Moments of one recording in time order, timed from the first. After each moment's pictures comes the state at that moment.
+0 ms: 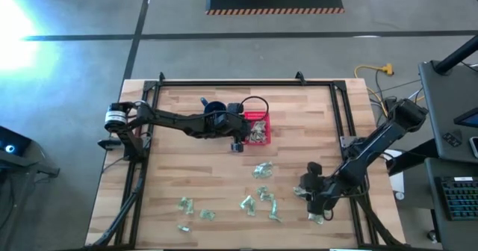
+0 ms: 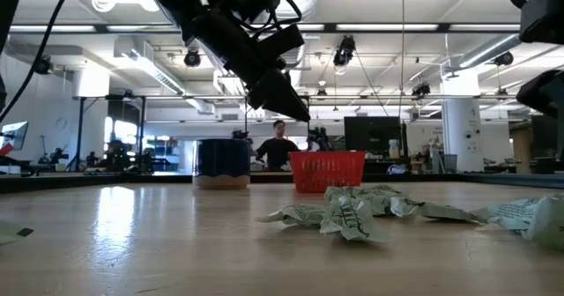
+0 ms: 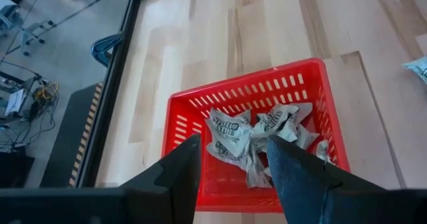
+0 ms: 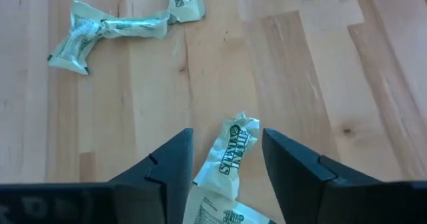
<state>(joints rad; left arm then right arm) 0.09 1.72 1.10 0.02 -0.28 0.40 0.79 1.34 0.59 -0.35 0.37 0.92</state>
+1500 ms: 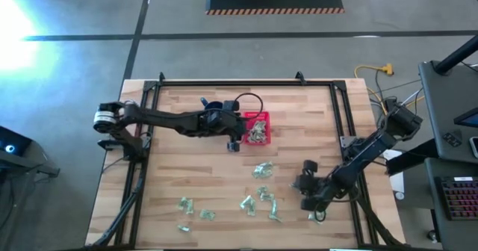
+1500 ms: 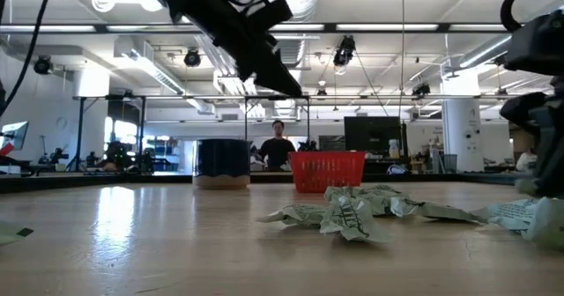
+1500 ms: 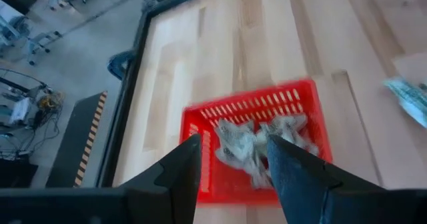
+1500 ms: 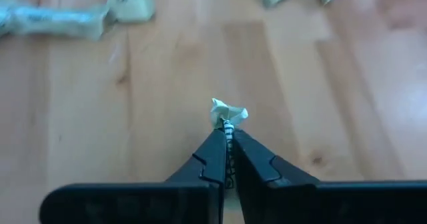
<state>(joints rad) 0.07 1.60 1.10 -0.06 -0.28 0.40 0.76 1.49 0.57 -0.25 0.51 0.85</state>
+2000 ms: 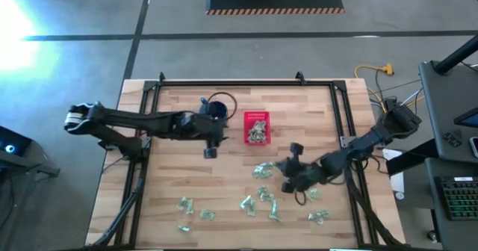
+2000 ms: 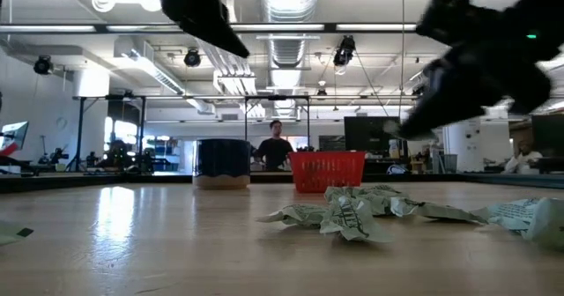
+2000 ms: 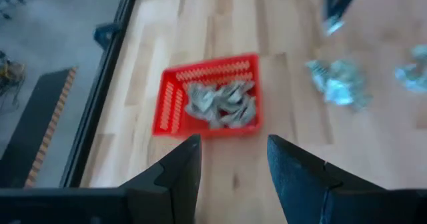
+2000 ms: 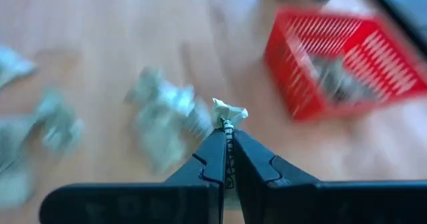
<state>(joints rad) -0.03 1.28 1.02 -0.38 -0.28 0.18 0.50 1.48 0.63 -0.06 0.70 0.42</state>
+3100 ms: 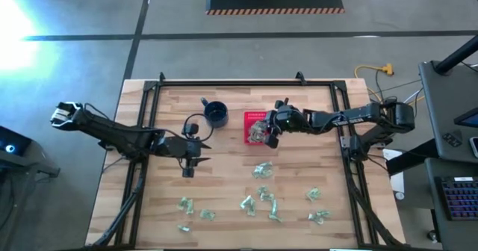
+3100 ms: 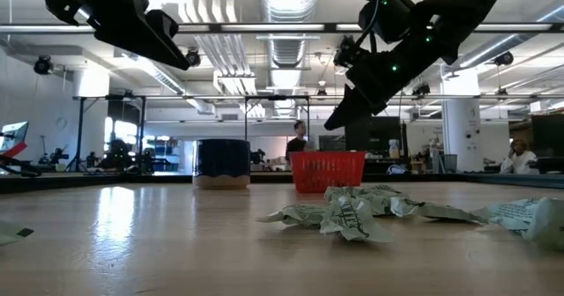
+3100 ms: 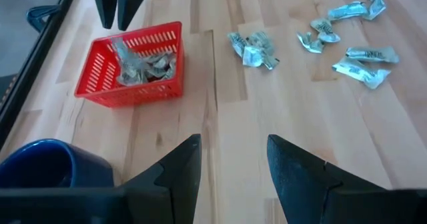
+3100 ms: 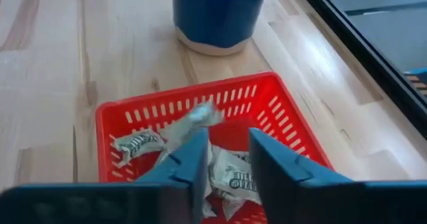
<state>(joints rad) -0.26 1.02 0.69 -0.31 -0.29 0.01 -0.21 1.49 0.71 0.15 0.13 0.01</state>
